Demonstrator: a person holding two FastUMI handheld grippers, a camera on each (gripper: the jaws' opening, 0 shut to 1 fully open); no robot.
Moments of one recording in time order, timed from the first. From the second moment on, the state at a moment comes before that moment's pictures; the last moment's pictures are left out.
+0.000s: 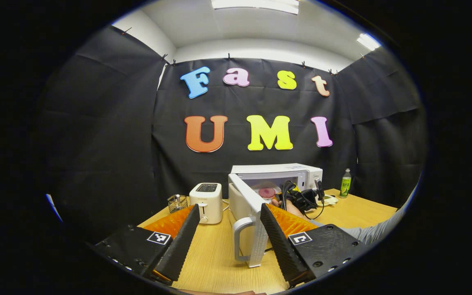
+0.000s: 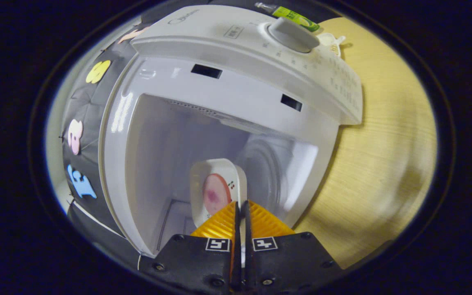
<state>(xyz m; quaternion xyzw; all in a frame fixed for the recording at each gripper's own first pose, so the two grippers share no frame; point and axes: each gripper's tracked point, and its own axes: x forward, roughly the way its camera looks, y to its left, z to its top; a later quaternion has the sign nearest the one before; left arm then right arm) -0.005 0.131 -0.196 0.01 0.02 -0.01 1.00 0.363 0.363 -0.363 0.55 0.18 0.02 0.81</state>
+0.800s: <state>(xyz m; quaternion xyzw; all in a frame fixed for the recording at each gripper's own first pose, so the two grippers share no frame) 0.002 0.154 -0.213 -0.01 0.03 -0.02 1.00 0.301 0.308 -0.325 0.35 0.14 0.12 0.92</state>
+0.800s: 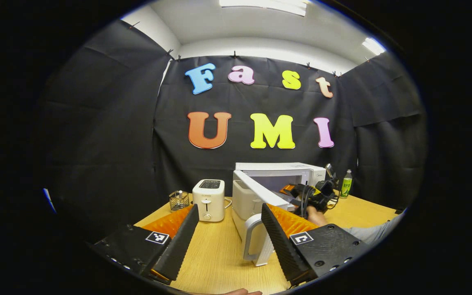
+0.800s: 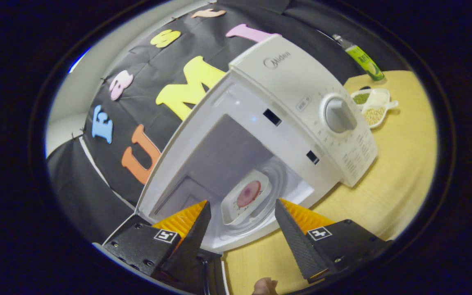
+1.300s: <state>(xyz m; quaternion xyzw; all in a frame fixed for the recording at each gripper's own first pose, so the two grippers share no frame) 0.034 0.170 -0.242 -0.01 0.05 -0.05 1.00 0.180 0.150 -0.212 0.16 0.01 0.14 0.98</state>
